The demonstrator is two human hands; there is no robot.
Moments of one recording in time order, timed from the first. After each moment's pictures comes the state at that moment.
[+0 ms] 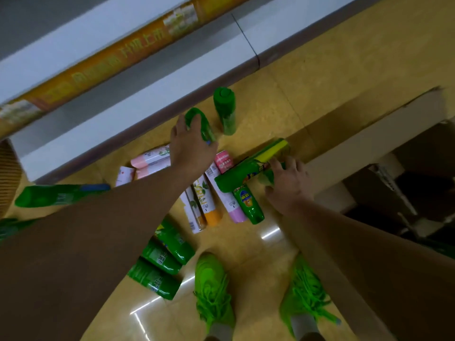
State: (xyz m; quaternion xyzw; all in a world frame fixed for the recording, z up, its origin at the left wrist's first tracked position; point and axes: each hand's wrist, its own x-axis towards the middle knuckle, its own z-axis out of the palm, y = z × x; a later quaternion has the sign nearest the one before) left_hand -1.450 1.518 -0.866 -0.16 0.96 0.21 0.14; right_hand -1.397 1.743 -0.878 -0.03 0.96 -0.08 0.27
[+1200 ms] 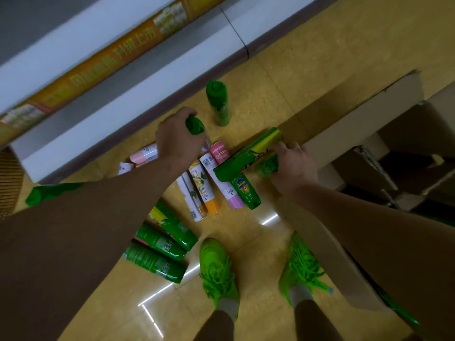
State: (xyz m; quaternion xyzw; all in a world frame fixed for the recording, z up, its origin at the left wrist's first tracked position) left_hand -1.442 1.511 -0.807 -0.17 0.94 0.30 0.07; right_hand -1.399 1.752 -0.822 0.01 0.96 -0.12 0.24
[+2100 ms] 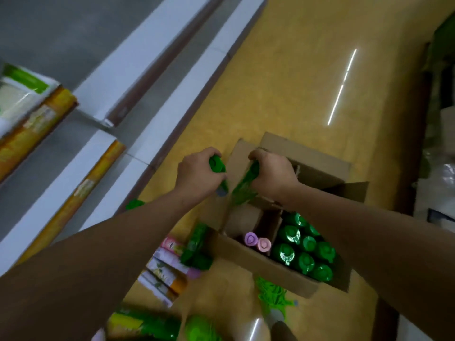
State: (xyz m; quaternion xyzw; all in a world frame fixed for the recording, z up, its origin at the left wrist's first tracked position) left_hand -1.451 1.808 -0.561 0.21 0.92 0.27 0.17; right_hand -1.367 1.978 -0.565 0.19 0.94 -0.25 0.11
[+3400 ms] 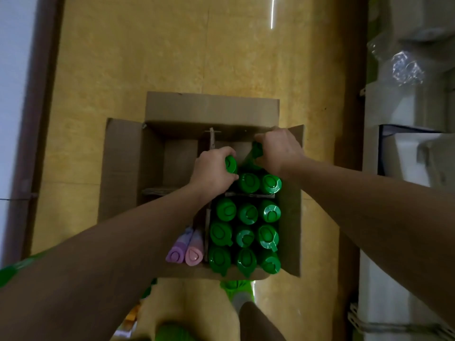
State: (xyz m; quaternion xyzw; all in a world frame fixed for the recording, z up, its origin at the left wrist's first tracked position) left_hand -1.366 2.121 -0.795 0.35 0.84 0.17 0.38; right_hand -1.262 2.264 -0.775 0.35 0.89 -0.18 0.22
